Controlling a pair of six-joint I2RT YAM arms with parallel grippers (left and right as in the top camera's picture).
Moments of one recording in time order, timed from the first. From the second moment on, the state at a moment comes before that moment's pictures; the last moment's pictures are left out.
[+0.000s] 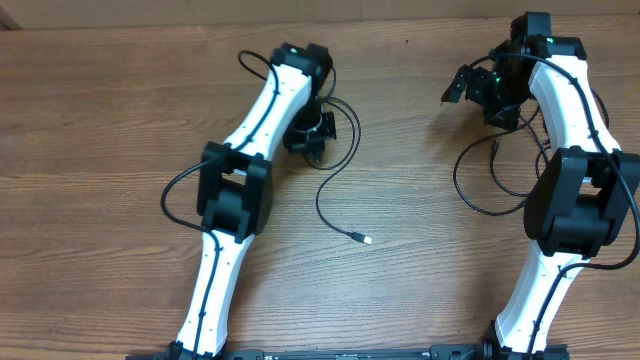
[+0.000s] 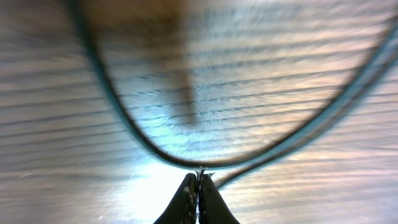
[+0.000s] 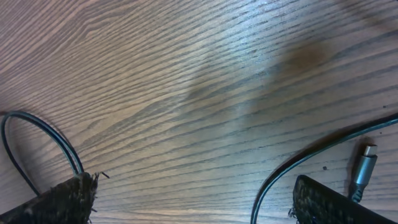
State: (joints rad) left arm -0.36 2.56 2.35 -1.49 0.25 -0.46; right arm -0.11 2.21 1.93 -1.09 -0.31 0.28
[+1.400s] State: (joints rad) left arm -0.09 2.47 2.37 -1.45 0.25 -0.46; right arm 0.38 2.21 1.93 -0.92 -0.13 0.47
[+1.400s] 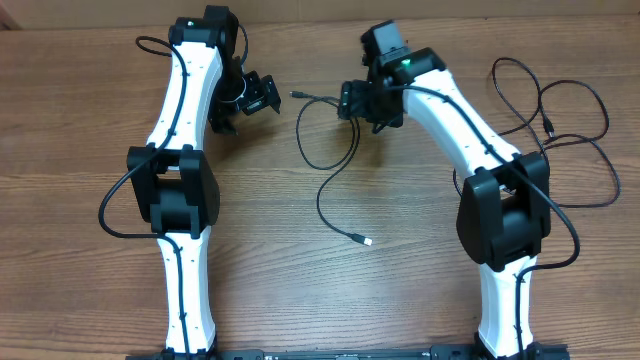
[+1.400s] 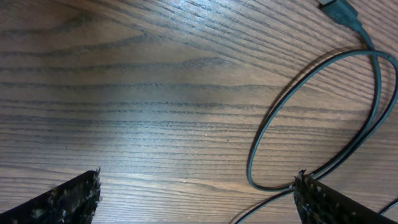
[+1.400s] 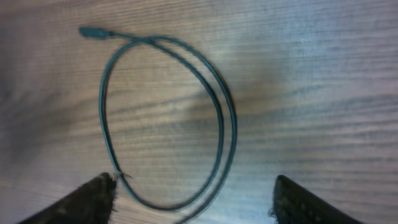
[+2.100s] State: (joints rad) left arm -0.09 2.47 2.37 -1.45 0.25 -0.46; right arm 0.43 2.32 1.92 -0.77 0.05 0.33
